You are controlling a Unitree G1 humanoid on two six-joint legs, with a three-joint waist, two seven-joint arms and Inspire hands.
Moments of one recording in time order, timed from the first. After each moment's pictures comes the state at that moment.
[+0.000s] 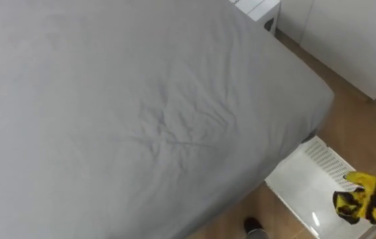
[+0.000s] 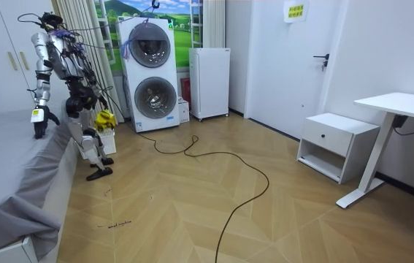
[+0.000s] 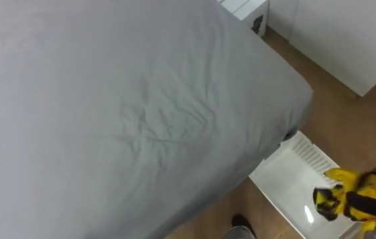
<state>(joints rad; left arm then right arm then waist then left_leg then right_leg) 0.12 0.24 -0.12 1.12 -0.15 0.14 0.15 -0.12 -0.49 -0.34 1.09 0.13 -0.07 -0.40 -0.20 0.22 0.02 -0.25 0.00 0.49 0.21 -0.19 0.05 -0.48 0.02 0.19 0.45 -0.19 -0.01</state>
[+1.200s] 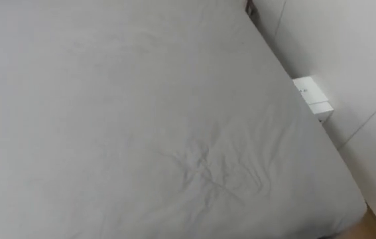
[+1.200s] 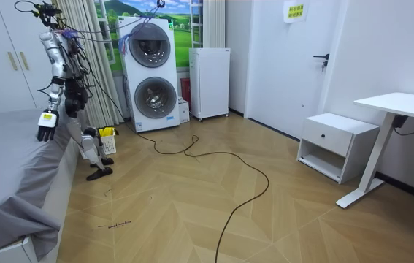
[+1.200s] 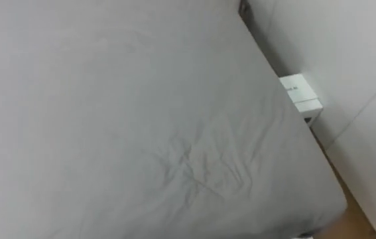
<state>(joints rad) 0.22 0.24 0.02 1.00 -0.06 -0.03 0.17 0.06 -0.26 -0.11 1.16 0.25 -0.02 -0.20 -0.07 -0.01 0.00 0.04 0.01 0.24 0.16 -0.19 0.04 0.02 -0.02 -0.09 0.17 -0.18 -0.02</state>
